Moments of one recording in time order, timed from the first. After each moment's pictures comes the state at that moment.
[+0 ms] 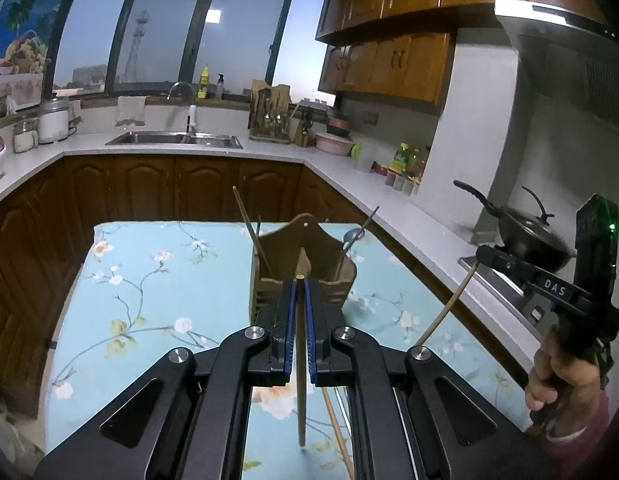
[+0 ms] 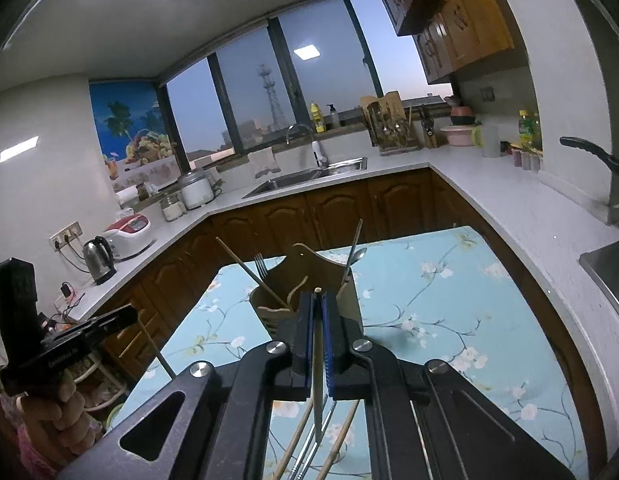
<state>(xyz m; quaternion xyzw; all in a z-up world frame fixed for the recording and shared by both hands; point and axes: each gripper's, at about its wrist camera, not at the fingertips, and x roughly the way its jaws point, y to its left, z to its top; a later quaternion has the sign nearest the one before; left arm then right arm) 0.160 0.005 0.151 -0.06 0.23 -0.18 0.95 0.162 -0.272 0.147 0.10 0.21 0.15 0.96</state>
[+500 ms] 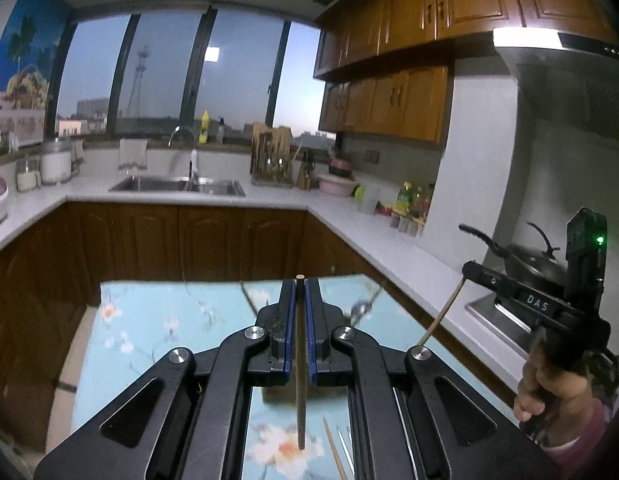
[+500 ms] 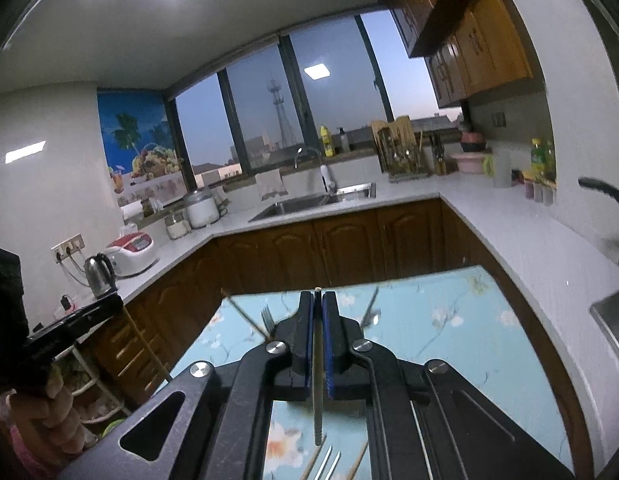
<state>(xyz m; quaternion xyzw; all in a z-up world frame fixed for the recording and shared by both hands) 0.195 0.009 0.214 -0.05 0.16 -0.17 0.97 0.204 -0.263 0.189 0.09 0.17 0.15 0.97</state>
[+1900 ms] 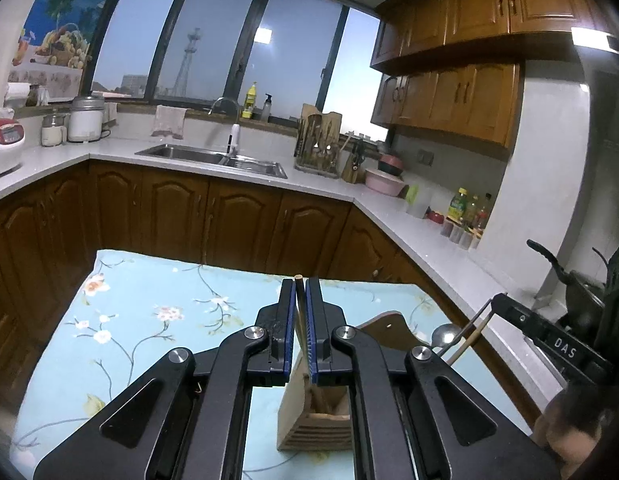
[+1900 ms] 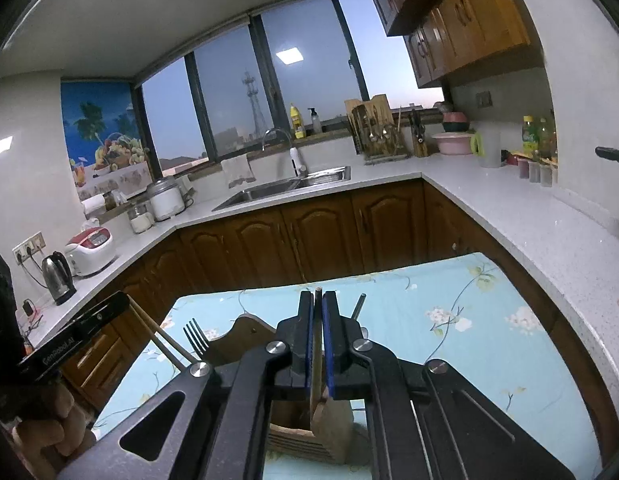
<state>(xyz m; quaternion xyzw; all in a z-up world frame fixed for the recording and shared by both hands) 0.316 0.002 0.125 -0.10 0.19 -0.10 0.97 0.308 -0.248 0.125 0.10 0.20 0.11 0.97</state>
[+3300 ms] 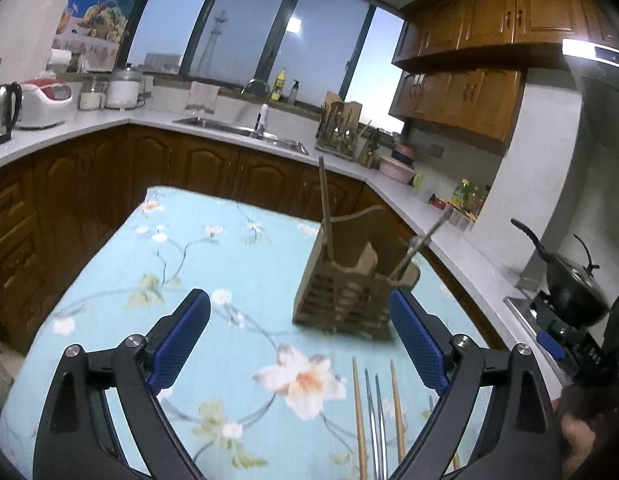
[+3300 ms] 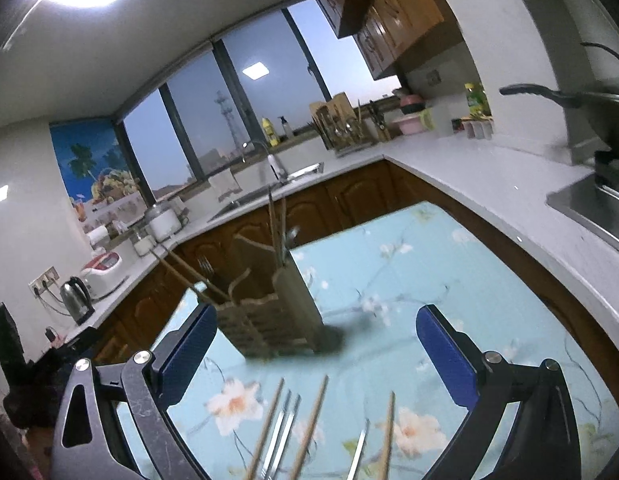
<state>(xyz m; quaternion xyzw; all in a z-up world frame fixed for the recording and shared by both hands) 0.147 0.036 0.082 -0.14 0.22 -0.06 0.96 0.153 -0.319 0.081 0.18 0.20 0.08 0.96</state>
